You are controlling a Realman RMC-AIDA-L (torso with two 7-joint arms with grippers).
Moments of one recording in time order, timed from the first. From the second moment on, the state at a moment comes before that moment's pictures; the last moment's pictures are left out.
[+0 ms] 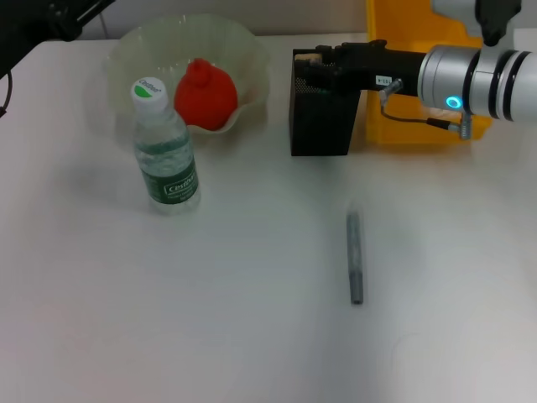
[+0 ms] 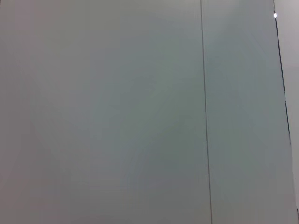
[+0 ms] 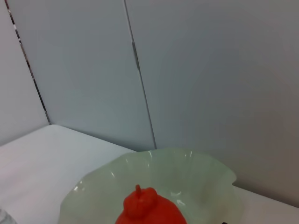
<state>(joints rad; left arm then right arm) -0.47 -2.07 0.75 0.59 1.26 1.40 -0.99 0.83 2.08 -0.97 -0.39 -1.68 -0.87 1.44</state>
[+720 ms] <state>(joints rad) -0.47 -2.07 0.75 0.58 1.26 1.40 -0.98 0.78 2.09 -1.00 -0.55 -1.67 -0.91 1.46</state>
